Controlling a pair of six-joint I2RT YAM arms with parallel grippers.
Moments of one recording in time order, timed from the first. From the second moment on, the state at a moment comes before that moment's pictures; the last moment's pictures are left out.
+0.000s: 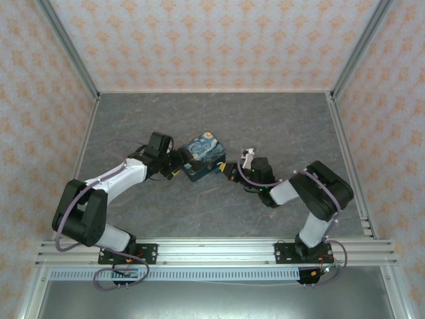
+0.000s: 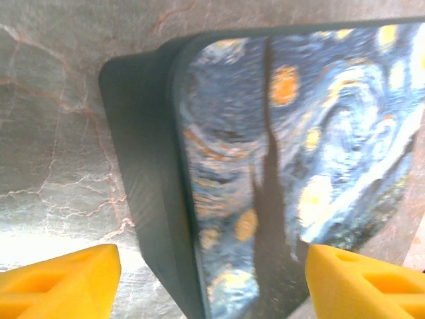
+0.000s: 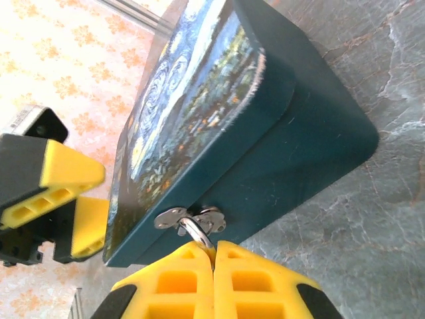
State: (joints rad) left arm -0.32 1.44 0.83 -0.32 0.25 -1.04; right arm 0.59 1.68 0.45 0.90 -0.34 0.91
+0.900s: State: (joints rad) left arm -0.32 0.77 0.86 -0.41 -0.11 -0.71; right arm 0.59 1.11 0.84 -0.72 -0.30 0.51
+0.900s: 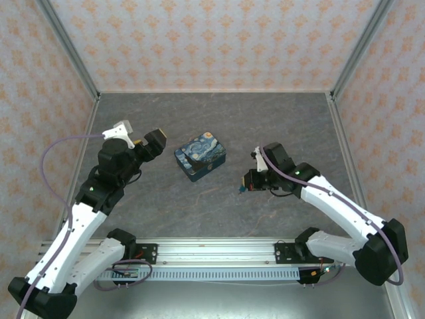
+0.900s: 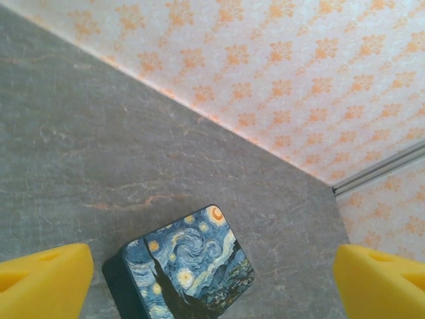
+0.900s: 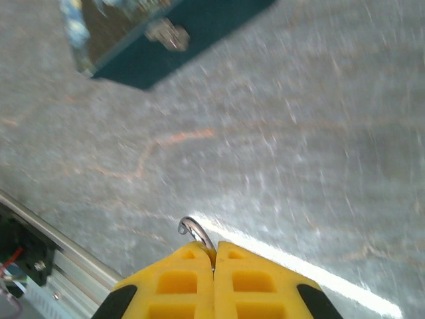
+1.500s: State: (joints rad) left arm -0.32 0.70 0.83 -0.44 -0.07 -0.52; right arm 0.59 1.53 0.94 -0.82 -0.37 0.56
